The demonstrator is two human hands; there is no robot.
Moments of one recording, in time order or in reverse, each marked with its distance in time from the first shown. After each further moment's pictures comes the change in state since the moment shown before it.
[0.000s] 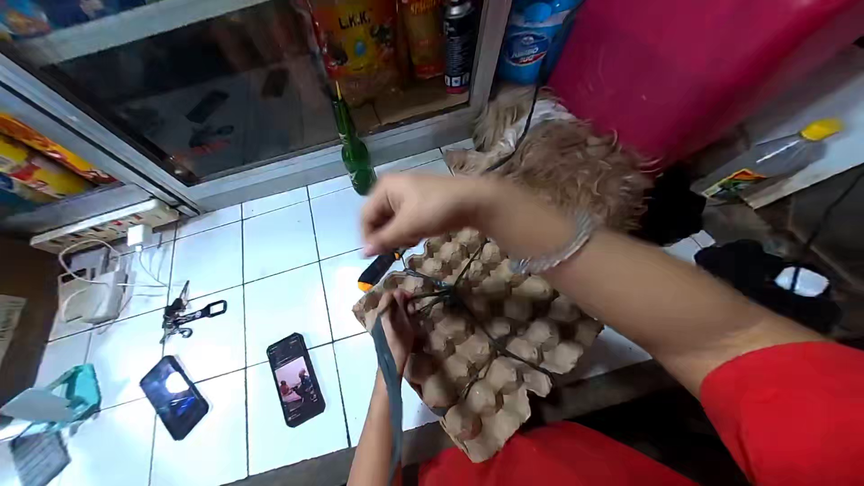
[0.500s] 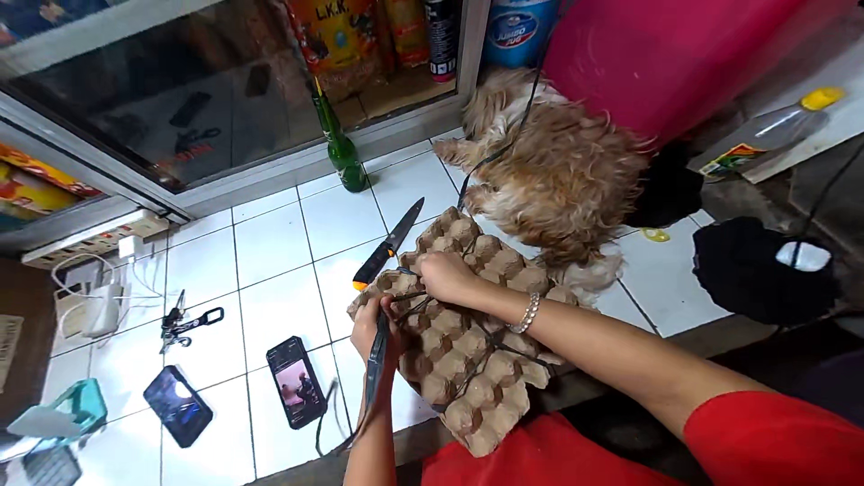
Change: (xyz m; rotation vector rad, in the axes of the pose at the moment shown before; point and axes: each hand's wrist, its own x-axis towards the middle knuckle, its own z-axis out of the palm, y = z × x) left_hand -0.007 0.003 -0.012 0.495 0.118 0.095; right_hand -0.013 0.109 0.095 -0.382 0.047 0.714
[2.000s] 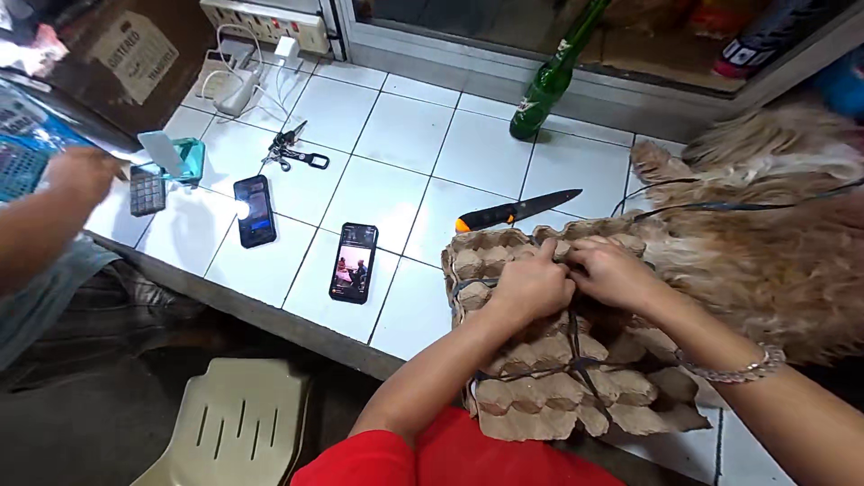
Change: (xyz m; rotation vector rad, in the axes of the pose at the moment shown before) left_hand 0.027 0.045 0.029 0.120 -0.635 0.002; right_hand 0.013 0.046 -0.010 -0.272 0.040 -0.420
